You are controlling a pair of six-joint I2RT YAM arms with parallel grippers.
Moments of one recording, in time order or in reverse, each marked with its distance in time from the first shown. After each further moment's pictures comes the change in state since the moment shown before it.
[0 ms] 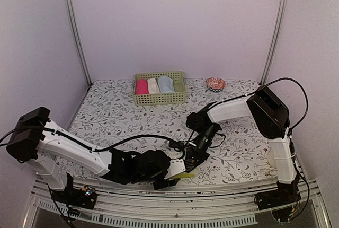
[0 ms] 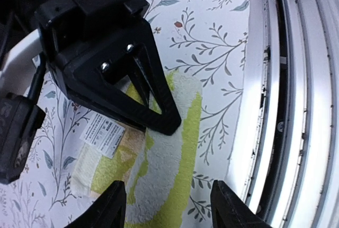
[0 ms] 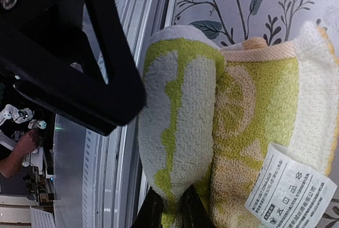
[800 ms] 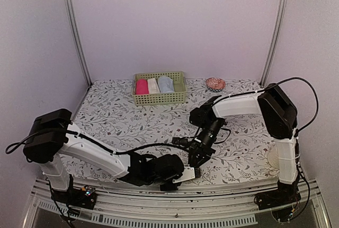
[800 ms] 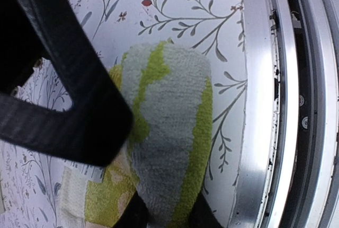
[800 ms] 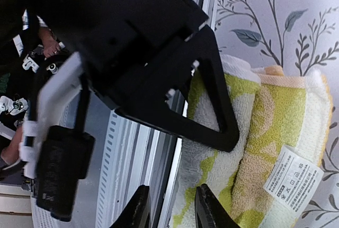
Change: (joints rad) left arm 0.000 0.209 0.141 -0.055 -0.007 0.152; right arm -0.010 -0.082 0.001 -0.137 -0.014 -0.092
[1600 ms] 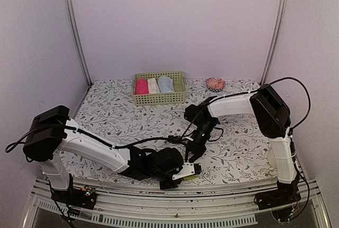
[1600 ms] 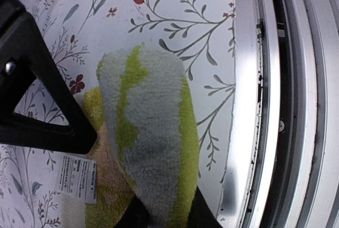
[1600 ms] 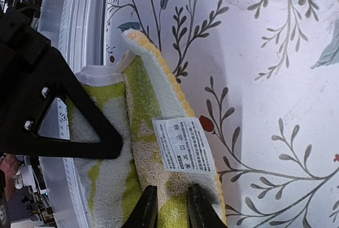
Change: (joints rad) left arm 0.049 -0.011 0.031 -0.073 0.145 -0.063; right arm -0.014 0.076 0.082 0.172 0.208 0.303
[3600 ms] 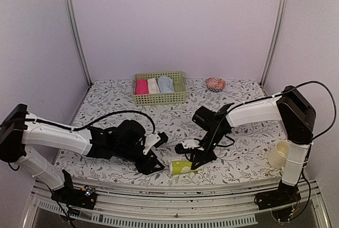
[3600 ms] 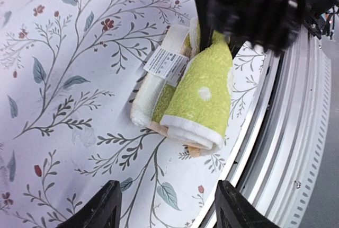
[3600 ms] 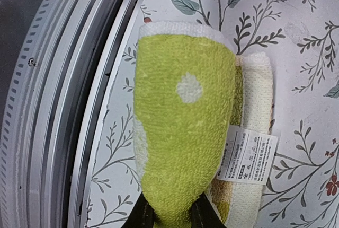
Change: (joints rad) left arm 0.308 -0.370 -0.248 -0.039 0.351 -0.393; right arm 0.076 -0.331 -0.407 0.378 0.160 -0.240
